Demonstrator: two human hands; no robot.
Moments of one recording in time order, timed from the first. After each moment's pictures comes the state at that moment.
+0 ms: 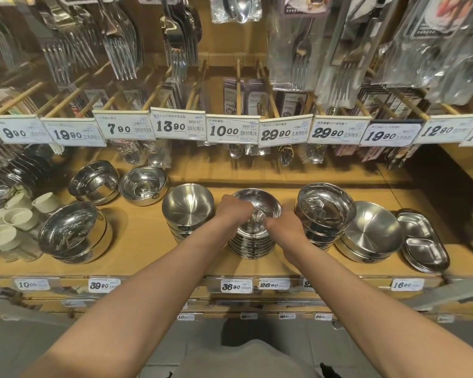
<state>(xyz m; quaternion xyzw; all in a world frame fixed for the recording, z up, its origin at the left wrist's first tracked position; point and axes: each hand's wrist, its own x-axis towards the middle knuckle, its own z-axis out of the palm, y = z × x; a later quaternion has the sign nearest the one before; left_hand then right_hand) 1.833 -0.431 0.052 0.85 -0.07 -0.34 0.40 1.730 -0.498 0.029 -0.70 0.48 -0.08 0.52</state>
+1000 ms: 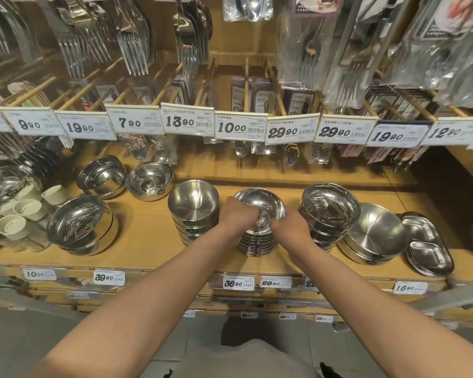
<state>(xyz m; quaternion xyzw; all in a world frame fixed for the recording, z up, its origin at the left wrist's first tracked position) 1.820 -0.419 0.046 0.83 -0.07 -0.33 0.44 1.726 -0.496 0.027 -0.72 0.46 -0.08 0.51</state>
